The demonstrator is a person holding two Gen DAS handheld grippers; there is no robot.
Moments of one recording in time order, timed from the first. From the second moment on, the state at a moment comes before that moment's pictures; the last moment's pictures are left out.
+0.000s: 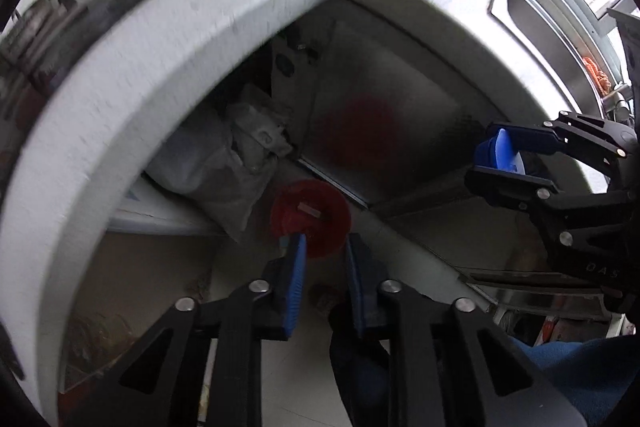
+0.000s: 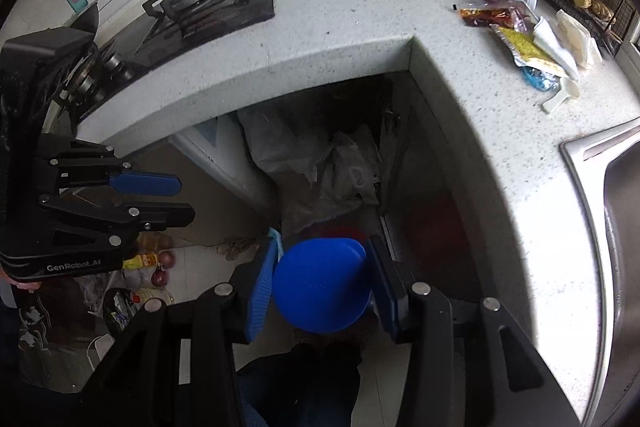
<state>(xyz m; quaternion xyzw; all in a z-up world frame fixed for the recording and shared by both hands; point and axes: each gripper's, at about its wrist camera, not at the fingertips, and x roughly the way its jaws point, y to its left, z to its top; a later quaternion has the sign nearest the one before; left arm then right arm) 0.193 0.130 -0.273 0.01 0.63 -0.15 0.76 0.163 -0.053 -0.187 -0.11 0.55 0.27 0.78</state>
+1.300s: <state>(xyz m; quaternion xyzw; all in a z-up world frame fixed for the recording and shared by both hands) 0.219 0.130 -0.539 -0.01 0.68 -0.10 0.73 0.206 -0.041 -0.461 -0.19 0.58 0.31 0.72</state>
